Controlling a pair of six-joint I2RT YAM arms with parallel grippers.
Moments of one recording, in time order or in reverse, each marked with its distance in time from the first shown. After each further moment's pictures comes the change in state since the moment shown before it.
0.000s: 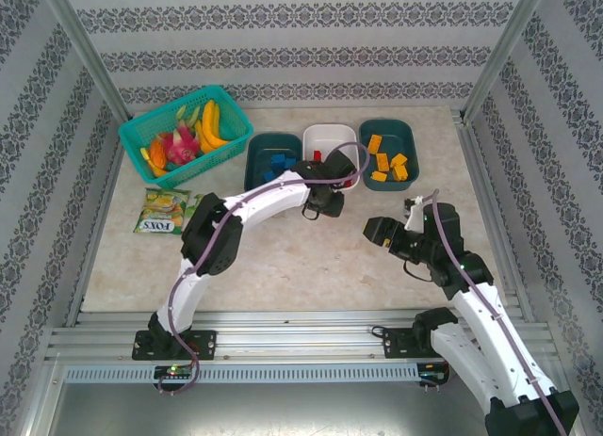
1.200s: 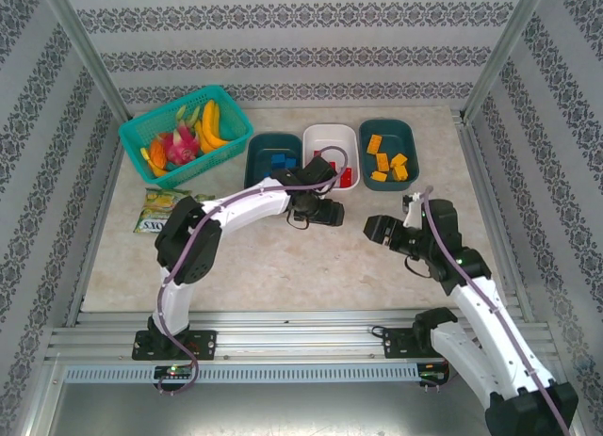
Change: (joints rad) left arm 0.026 -0.146 -0.280 0.143 0.183 -0.109; right arm 0.000 0.020 -0.027 -0.002 0.042 -0.092
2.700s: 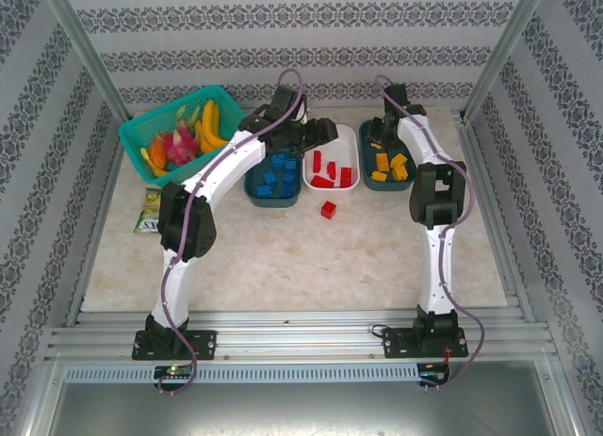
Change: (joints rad) left arm 0.259 0.144 0.502 0.058 0.227 -0.223; right arm -0.160 1.756 1.659 -0.292 0.350 -0.142
